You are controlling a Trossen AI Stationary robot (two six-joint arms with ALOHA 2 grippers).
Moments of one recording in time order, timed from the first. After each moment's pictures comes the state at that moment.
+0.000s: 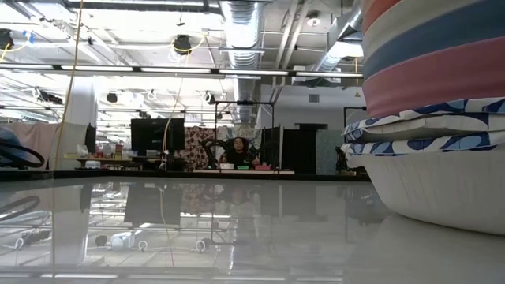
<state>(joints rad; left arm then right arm) -0.43 1.19 1.58 -0.60 -0.72 -0.18 0.53 1.22 1.41 -1.13 0.29 1.37</state>
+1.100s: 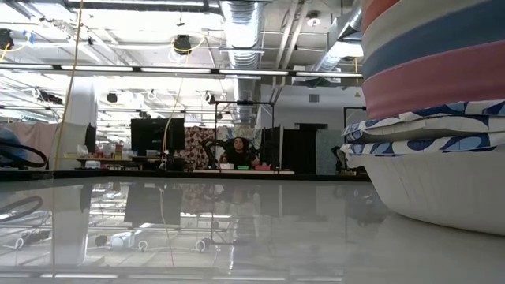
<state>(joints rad) -0.61 1.20 1.58 -0.64 -0.72 -0.36 0.65 1.48 1.41 -1.17 0.18 1.46</state>
